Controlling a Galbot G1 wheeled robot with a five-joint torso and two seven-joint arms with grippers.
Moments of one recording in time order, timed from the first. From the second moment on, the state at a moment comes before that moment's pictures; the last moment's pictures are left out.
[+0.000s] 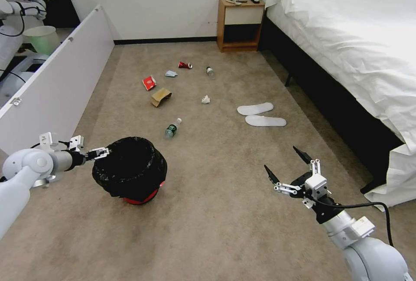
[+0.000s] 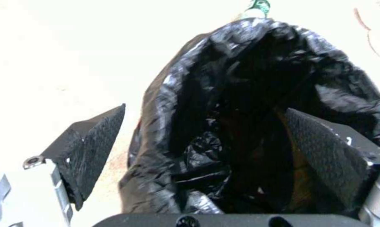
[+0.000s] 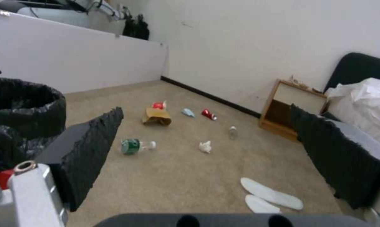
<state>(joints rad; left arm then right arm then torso) 0.84 -0.61 -0.33 -1.43 -1.36 0.74 -0.09 -1.58 1.16 0.70 2.11 0.21 0.24 -0.39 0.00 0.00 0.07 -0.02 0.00</state>
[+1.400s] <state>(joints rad) 0.71 -0.77 -0.21 -1.22 -1.25 0.73 -0.08 -1.55 1.17 0.68 2.04 0.22 0.24 -0.39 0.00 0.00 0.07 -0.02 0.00</state>
